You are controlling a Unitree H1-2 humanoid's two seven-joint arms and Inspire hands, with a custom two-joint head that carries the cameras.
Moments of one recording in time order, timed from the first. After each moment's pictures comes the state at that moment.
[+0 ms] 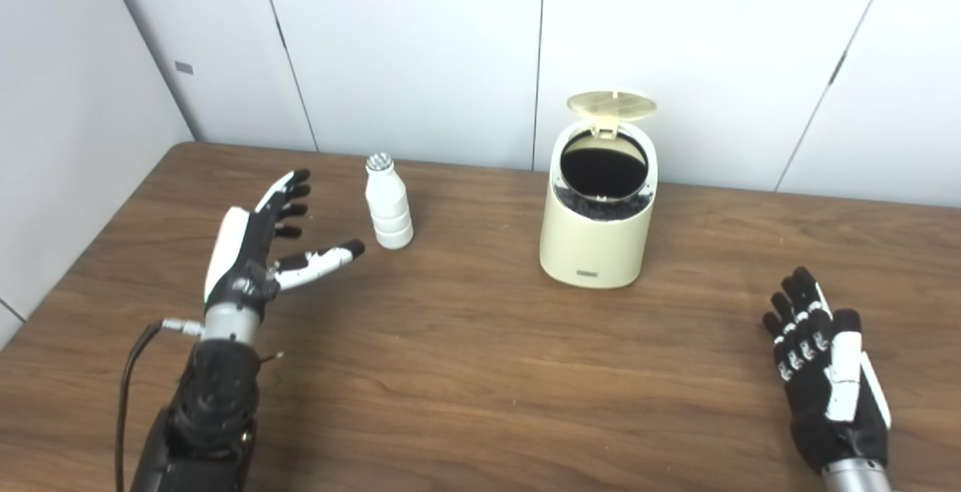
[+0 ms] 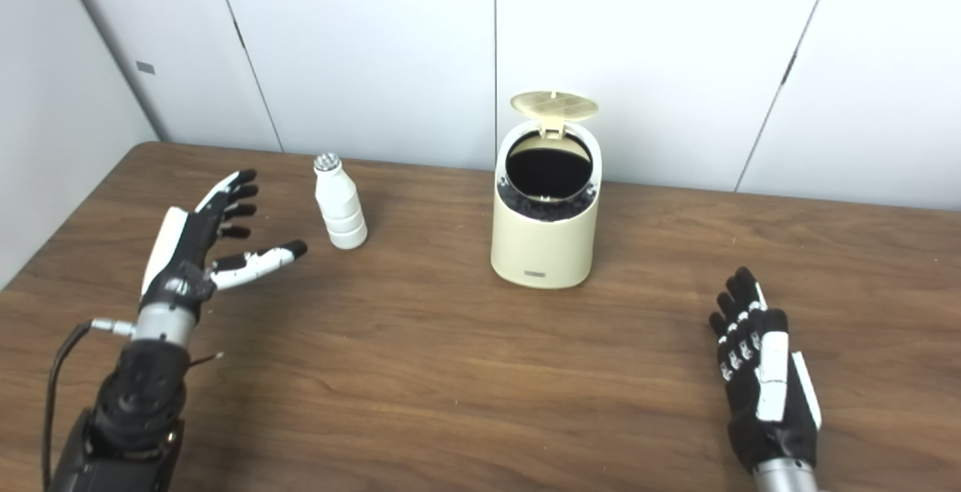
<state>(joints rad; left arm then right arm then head) -0.14 0.33 0.13 -0.21 0.34 0.31 0.02 0.01 -0.10 -0.11 -0.09 0.25 0.03 0.13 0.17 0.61</state>
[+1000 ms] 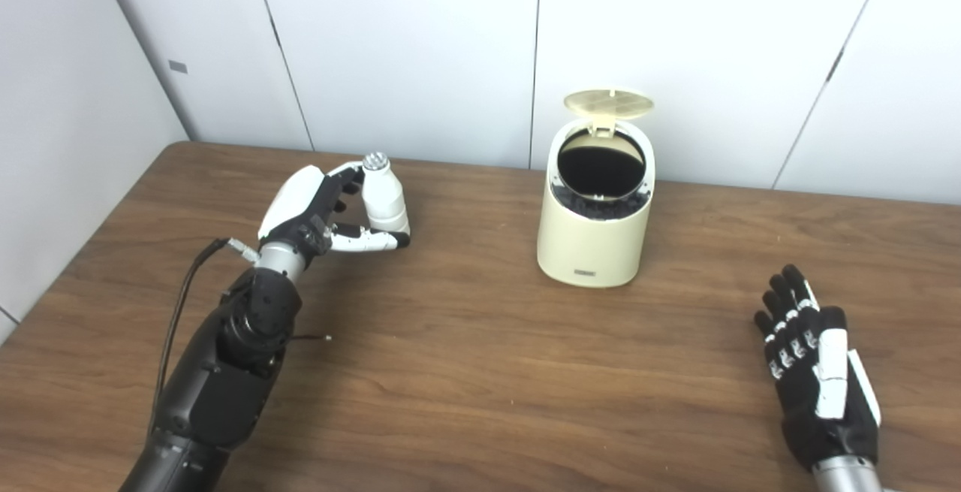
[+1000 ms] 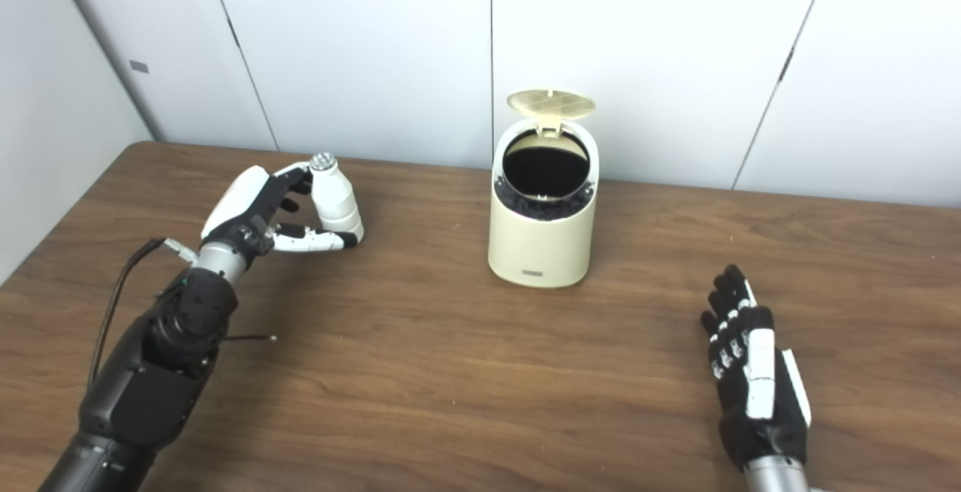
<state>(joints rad) -0.35 0.44 -0.07 0.04 0.47 0.28 -0.09 0.01 -0.08 -0.10 -0.11 0.25 0.04 0.12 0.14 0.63</state>
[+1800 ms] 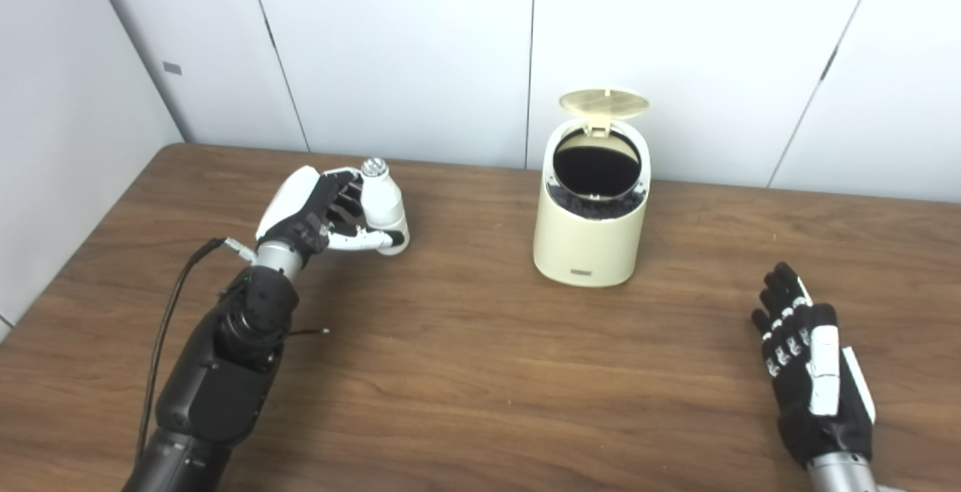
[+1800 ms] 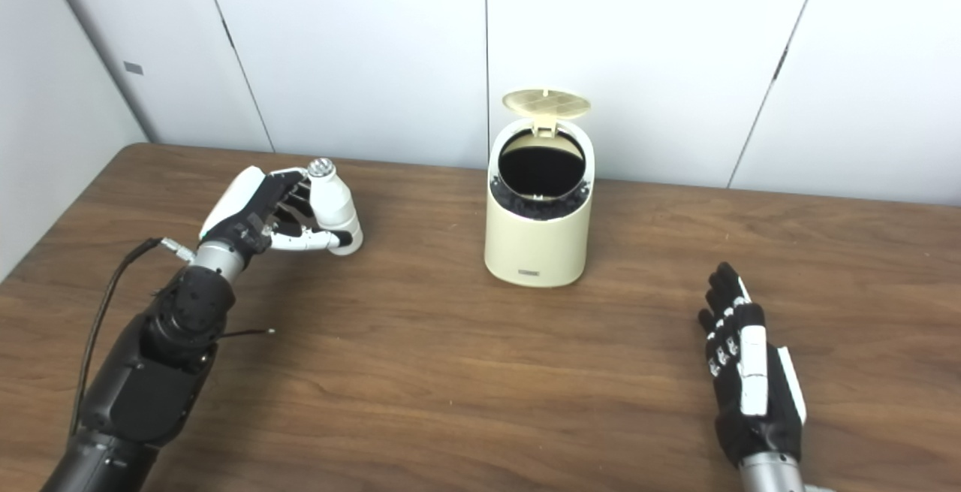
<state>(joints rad) -0.36 0.40 -0.03 0.07 0.42 0.26 -0.08 0.01 -0.07 -0.10 -0.11 0.22 0.03 0.10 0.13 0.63</state>
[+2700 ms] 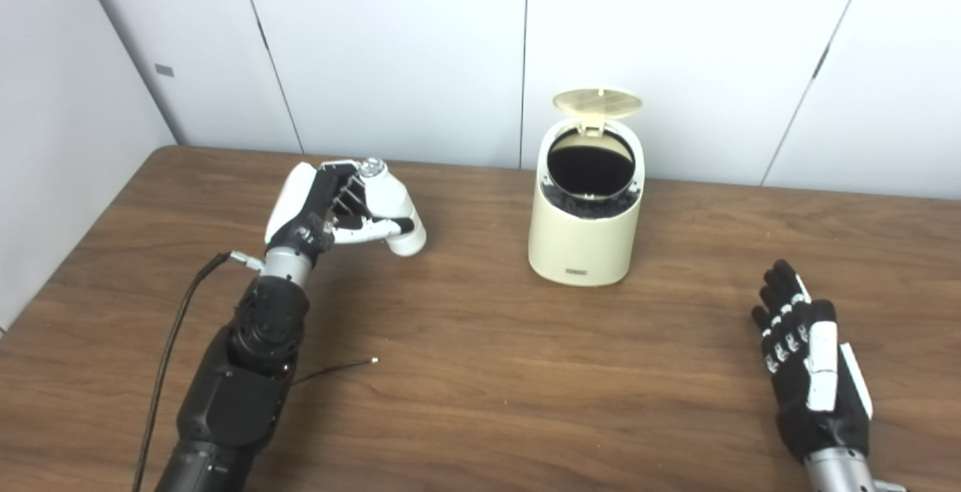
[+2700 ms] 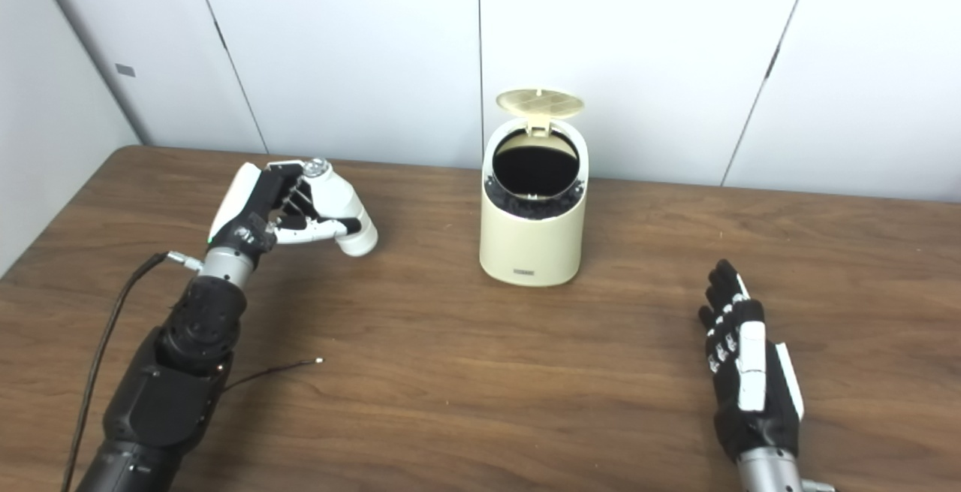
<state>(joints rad) -0.36 0.33 0.02 0.10 0.37 0.11 0.04 0.01 -0.08 -0.10 -0.10 0.22 0.02 0.09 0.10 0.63</state>
